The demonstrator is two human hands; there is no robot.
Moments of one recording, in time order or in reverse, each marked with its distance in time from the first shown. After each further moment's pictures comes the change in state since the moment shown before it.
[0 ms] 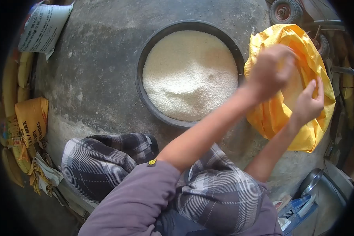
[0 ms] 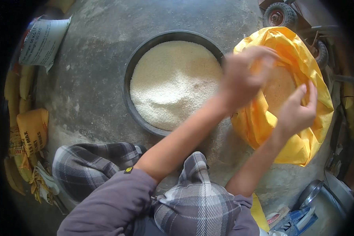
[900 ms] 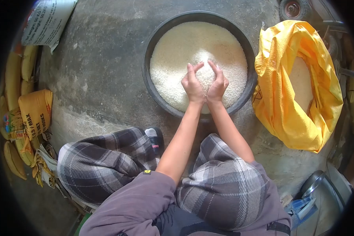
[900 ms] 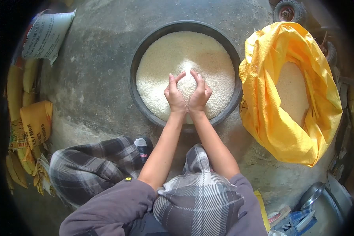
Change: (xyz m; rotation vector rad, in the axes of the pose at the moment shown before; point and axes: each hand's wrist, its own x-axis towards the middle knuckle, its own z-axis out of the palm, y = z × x) left_hand -0.133 -0.084 -0.146 -0.037 0.636 -0.683; right_hand -0.226 -0.022 0.133 1.132 -0.644 0.683
